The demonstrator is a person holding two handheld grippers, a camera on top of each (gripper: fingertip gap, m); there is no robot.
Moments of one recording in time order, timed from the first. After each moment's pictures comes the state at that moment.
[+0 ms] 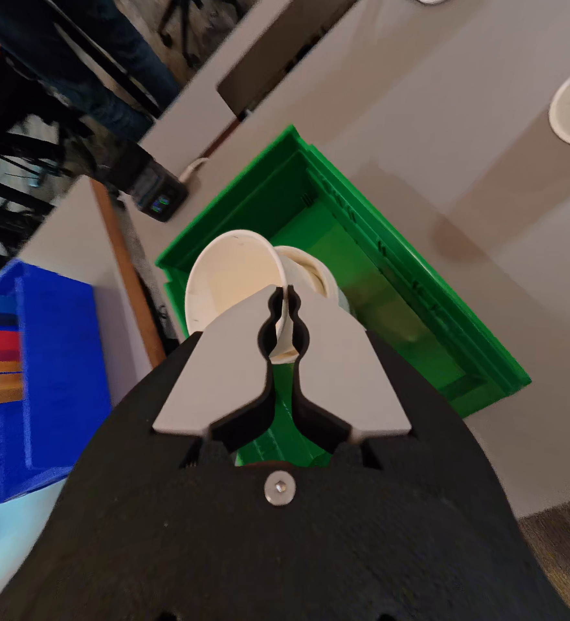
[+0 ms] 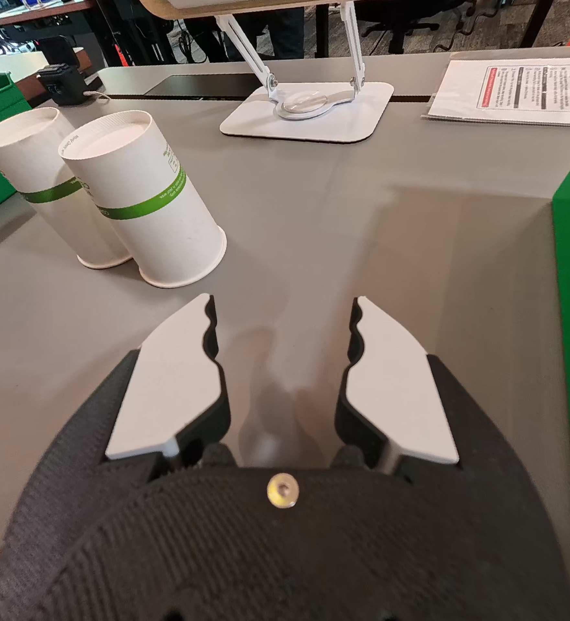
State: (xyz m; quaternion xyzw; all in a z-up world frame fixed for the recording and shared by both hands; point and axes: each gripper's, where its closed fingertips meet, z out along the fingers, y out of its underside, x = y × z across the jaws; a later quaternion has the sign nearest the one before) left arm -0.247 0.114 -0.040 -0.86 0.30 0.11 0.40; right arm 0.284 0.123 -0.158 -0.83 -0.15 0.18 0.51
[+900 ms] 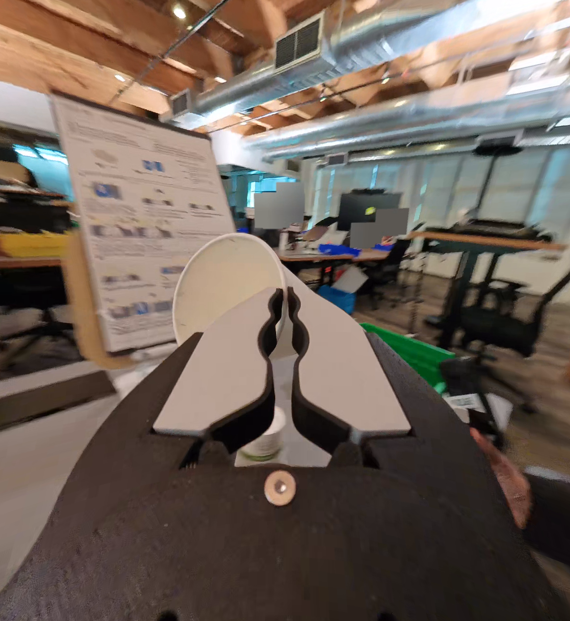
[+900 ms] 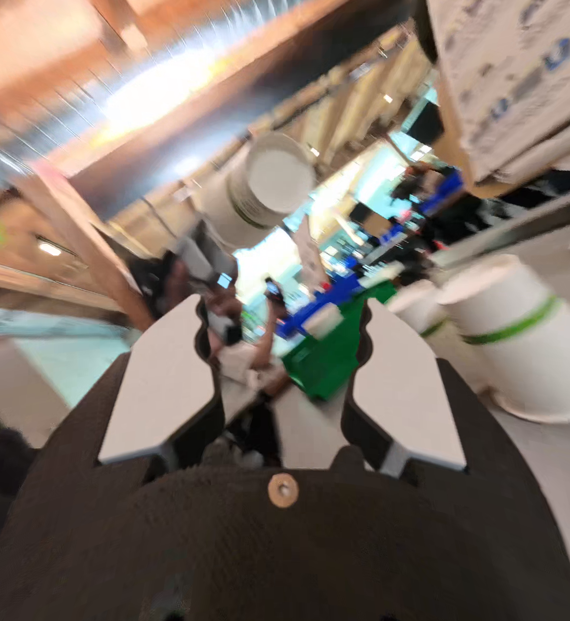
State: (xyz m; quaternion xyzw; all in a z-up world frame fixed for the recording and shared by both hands) left arm 0.055 0.046 0.116 -0.58 0.19 -0.31 0.73; right arm 0.194 0.033 -0.019 -0.54 -0.07 0.66 0.51
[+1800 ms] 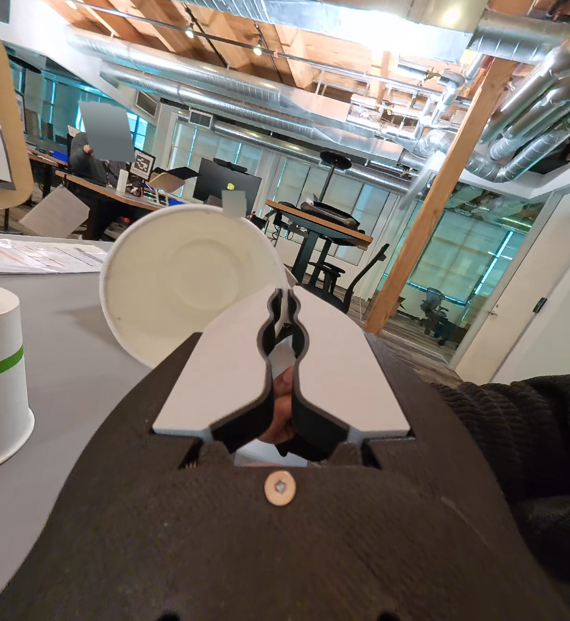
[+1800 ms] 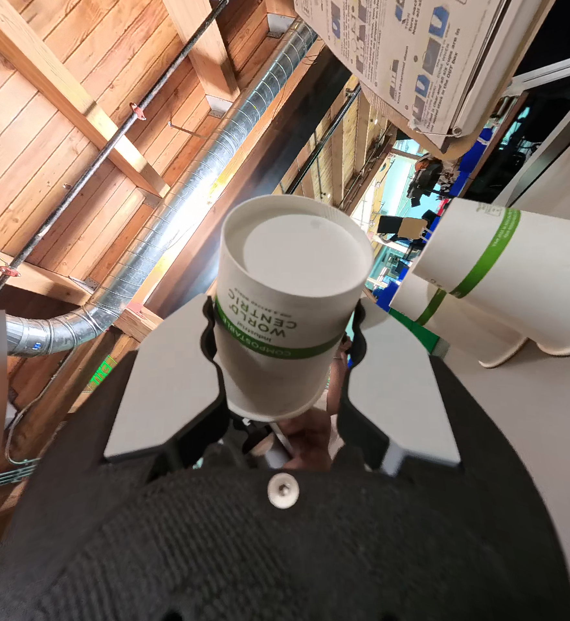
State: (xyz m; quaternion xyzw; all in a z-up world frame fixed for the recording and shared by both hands) left arm 0.200 -0.016 -0.030 -0.56 0.23 -0.55 0.58; right arm 0.217 0.058 -0.047 -0.48 0.11 0.78 0.40
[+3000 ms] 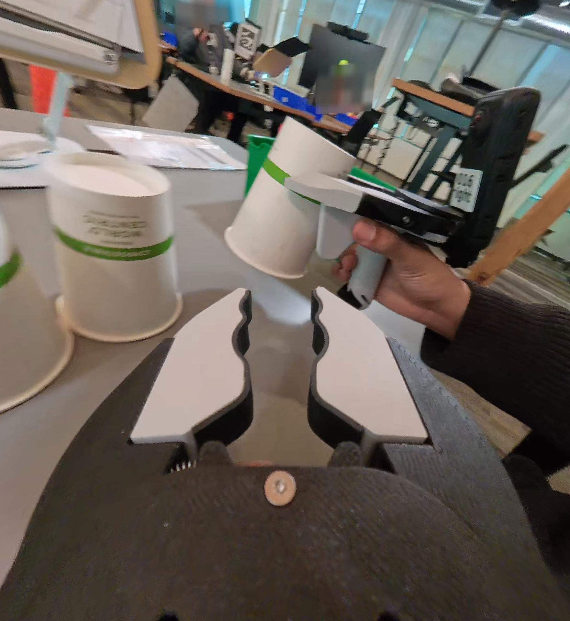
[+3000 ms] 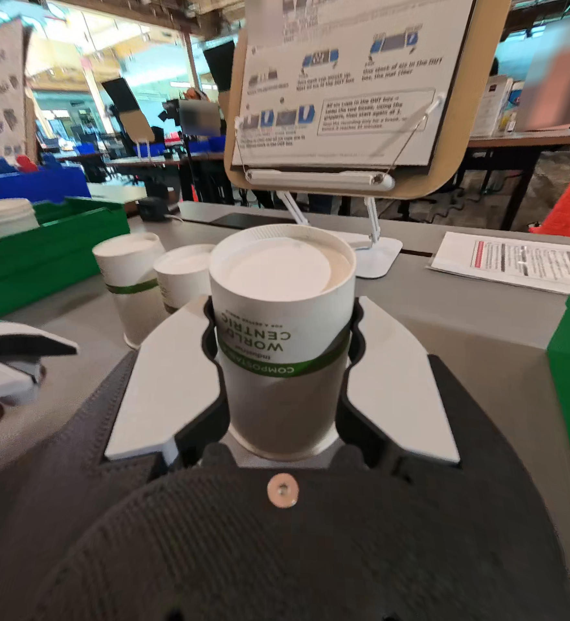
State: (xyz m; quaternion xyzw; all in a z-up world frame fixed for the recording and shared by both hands) left arm 0.173 0.040 -0.116 -0.72 0.22 -0.38 0.54; right arm 0.263 0.136 -0.089 -0.70 -0.18 0.23 0.66
